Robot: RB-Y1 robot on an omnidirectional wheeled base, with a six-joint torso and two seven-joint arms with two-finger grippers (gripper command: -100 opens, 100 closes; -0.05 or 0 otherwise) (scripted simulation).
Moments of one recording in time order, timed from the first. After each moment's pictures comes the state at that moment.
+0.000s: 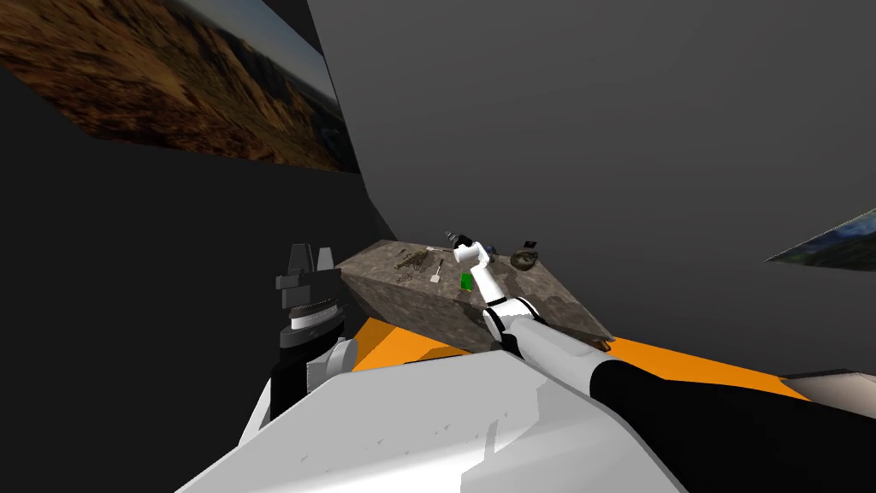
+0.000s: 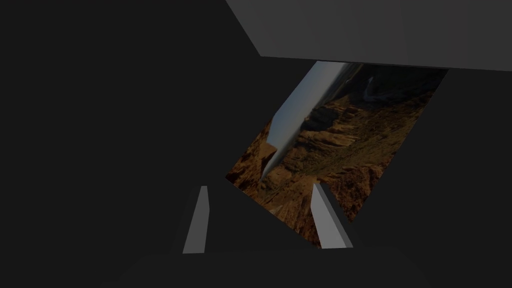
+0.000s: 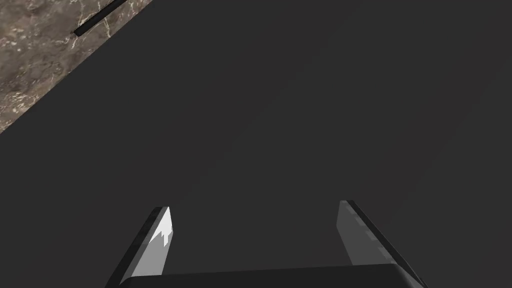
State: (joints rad) left arm 0.46 -0.04 0.01 -2.39 -0.07 -0.56 -0.07; right arm -0.74 -0.19 0.02 -1.31 0.03 0.64 0.50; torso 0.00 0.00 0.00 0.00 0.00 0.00
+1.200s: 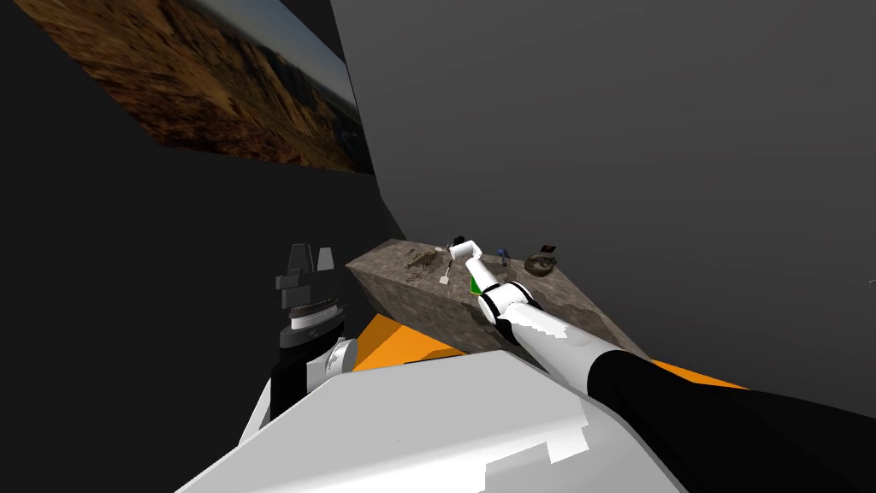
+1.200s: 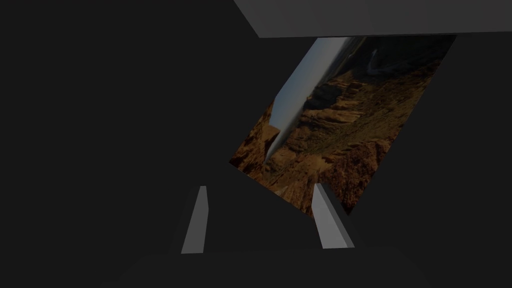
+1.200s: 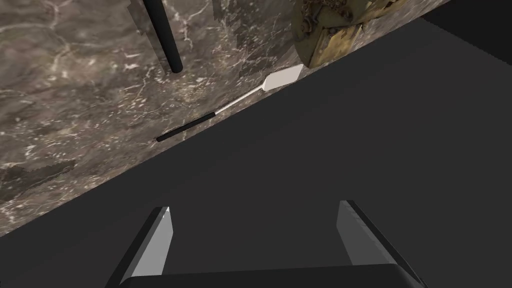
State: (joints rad) left arm 0.46 -0.04 0.01 -2.39 -0.07 -0.56 -0.07; right arm -0.91 -0.20 0.04 -0.95 -0.03 0.85 0.63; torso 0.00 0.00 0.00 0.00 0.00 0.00
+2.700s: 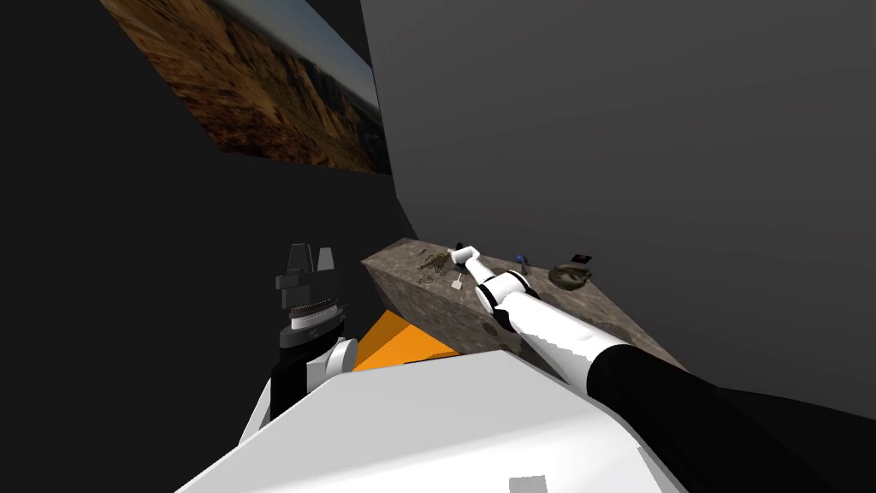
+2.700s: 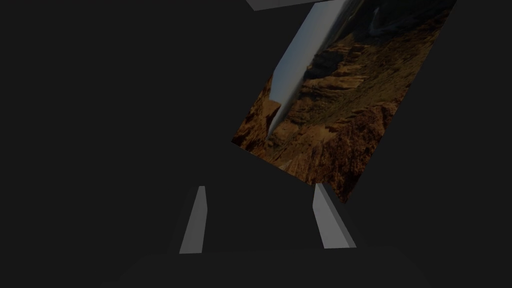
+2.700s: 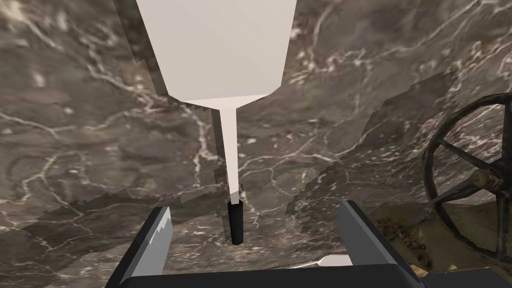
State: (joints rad) left arm 0.46 -0.04 0.01 -2.39 -0.07 -0.56 -0.07; right arm -1.04 -0.21 0.08 -0.53 -0.13 1.12 0.81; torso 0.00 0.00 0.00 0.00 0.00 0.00
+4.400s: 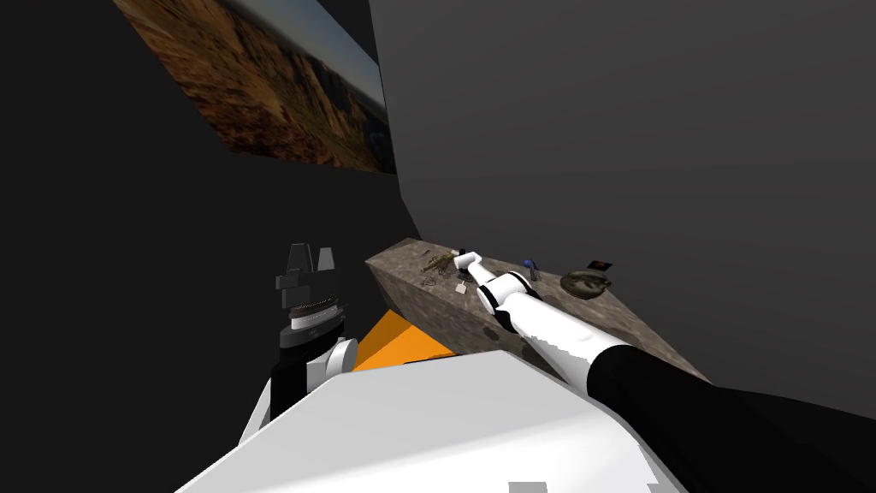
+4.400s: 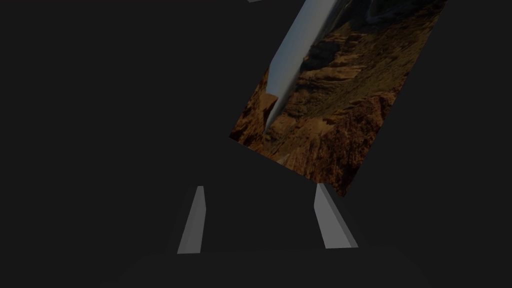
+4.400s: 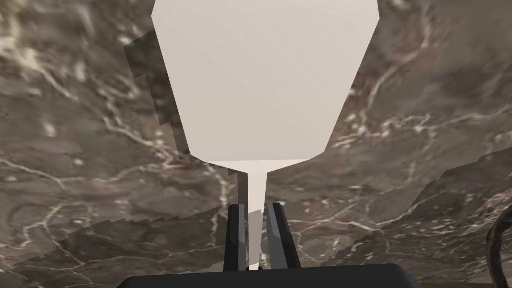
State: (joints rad) left arm 0.46 -0.04 0.01 -2.39 -0.07 -0.56 -0.07; right arm -1.02 -0.23 0.10 -0.42 -0.15 1.15 0.84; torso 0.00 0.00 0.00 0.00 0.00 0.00
